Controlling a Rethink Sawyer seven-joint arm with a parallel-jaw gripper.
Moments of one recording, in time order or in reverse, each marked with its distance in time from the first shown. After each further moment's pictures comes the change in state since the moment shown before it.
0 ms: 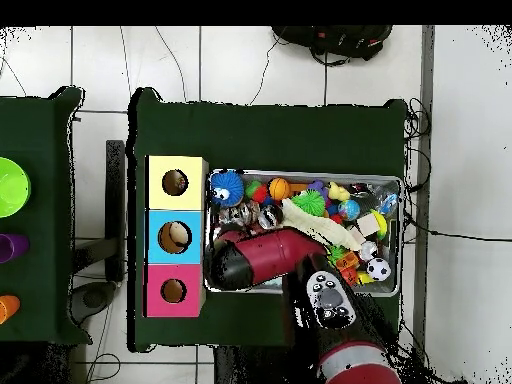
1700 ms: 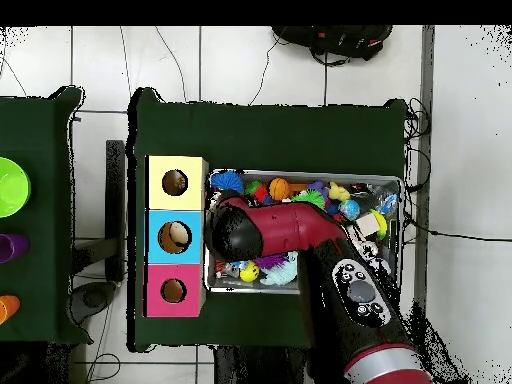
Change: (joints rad) arm -0.092 -0.021 0.128 -0.060 0.094 0.018 0.000
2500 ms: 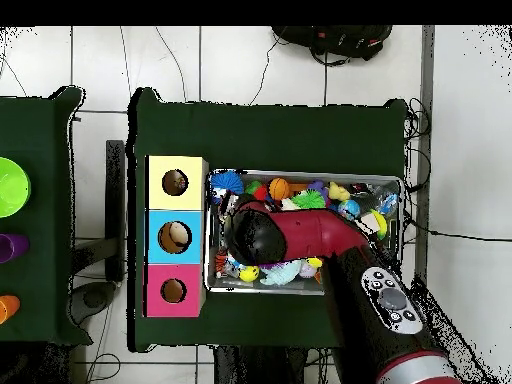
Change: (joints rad) arm -0.102 -0.013 0.048 0.049 -0.006 0.000 0.000
